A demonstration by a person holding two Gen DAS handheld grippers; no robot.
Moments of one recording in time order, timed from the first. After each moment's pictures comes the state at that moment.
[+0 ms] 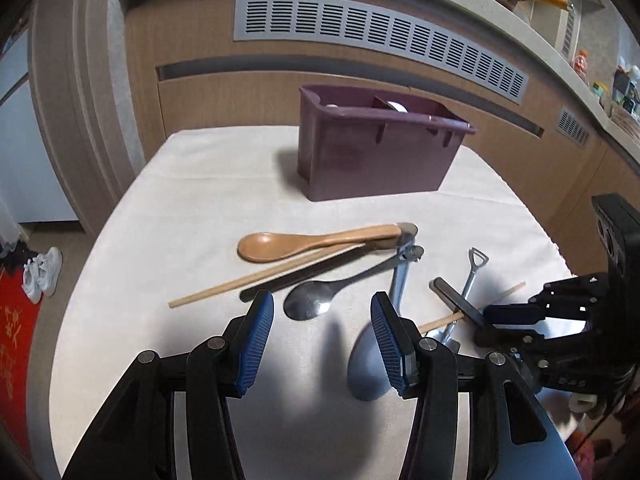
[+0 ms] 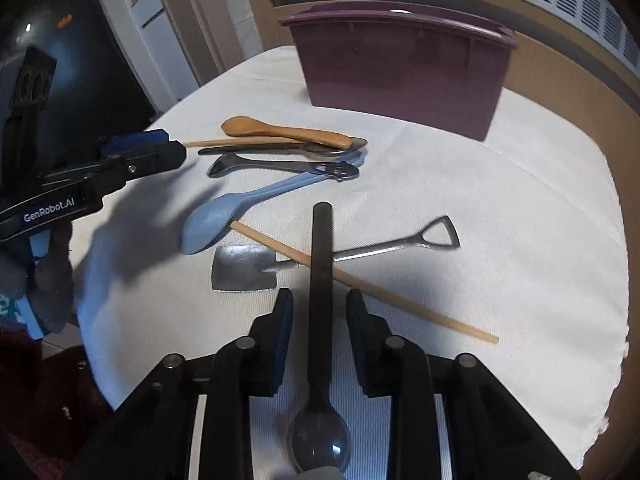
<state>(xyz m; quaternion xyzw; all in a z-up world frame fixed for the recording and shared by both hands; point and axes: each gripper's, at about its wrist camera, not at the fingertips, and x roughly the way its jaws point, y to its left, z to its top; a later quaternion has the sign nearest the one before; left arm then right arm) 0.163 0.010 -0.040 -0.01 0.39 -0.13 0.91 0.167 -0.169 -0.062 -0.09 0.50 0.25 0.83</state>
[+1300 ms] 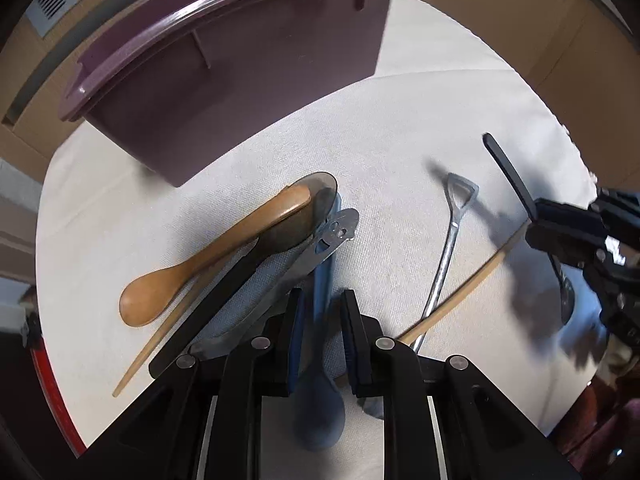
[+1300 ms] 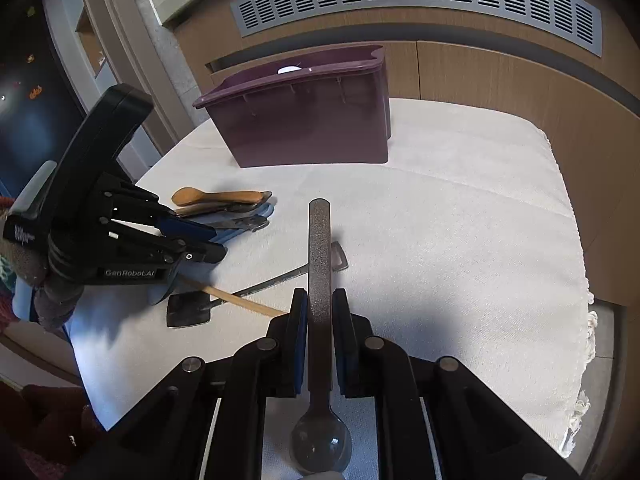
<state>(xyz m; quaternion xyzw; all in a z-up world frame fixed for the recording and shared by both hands) 0.253 -0.099 -0.064 0.16 0.58 -0.20 0.77 0.172 -0.252 -0.036 0.02 0.45 0.19 0.87</state>
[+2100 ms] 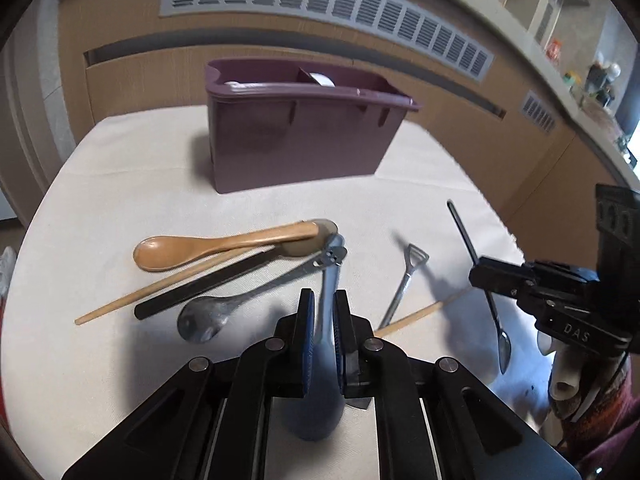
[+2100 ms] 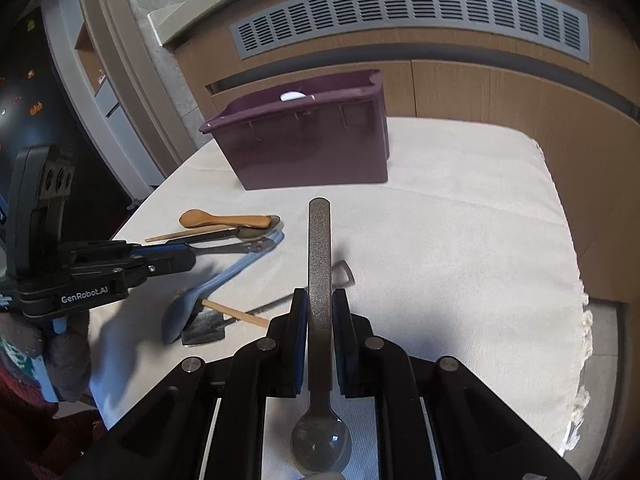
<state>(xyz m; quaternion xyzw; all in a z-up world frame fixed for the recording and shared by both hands) 0.185 -0.038 -0.042 -0.04 0.43 -0.21 0.88 0.169 -0.250 -0.028 0.05 0.43 0.18 0.88</state>
